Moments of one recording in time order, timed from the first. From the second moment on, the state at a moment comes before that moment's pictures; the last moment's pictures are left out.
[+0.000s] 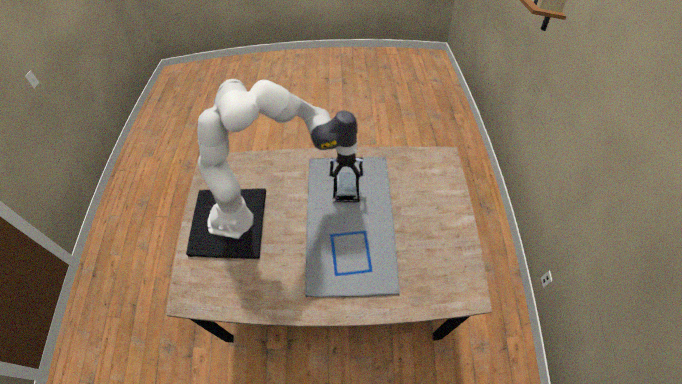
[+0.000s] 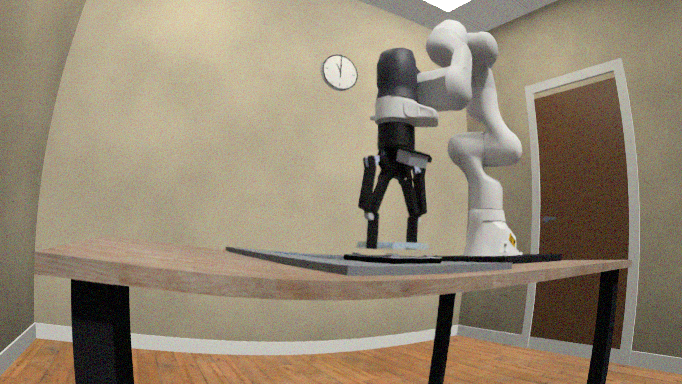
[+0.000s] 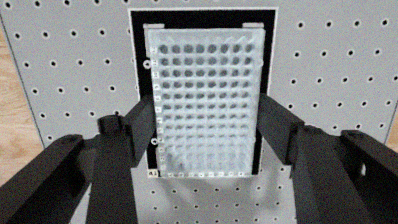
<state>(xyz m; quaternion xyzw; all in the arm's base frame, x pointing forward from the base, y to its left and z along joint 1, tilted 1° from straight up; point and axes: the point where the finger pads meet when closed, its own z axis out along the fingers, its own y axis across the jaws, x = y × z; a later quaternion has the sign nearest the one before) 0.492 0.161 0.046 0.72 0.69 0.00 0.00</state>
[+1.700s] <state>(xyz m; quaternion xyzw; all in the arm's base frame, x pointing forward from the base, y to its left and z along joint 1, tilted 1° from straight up) 0.491 0.161 0.039 0.72 0.69 0.00 0.00</state>
